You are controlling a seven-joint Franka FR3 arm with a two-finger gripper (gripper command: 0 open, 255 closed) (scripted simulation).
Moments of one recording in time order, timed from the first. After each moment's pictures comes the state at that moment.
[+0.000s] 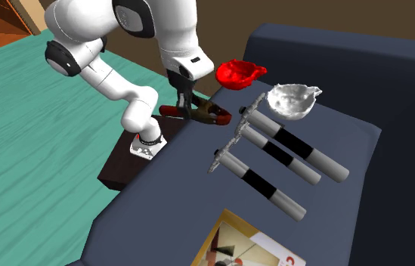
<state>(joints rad) -0.01 -0.66 -0.29 -1.93 -0.22 1.33 -0.43</state>
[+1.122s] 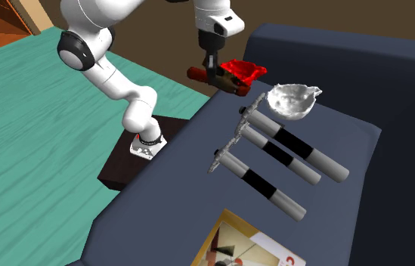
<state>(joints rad) 0.04 -0.54 -0.08 -1.78 -0.09 1.27 -0.18</state>
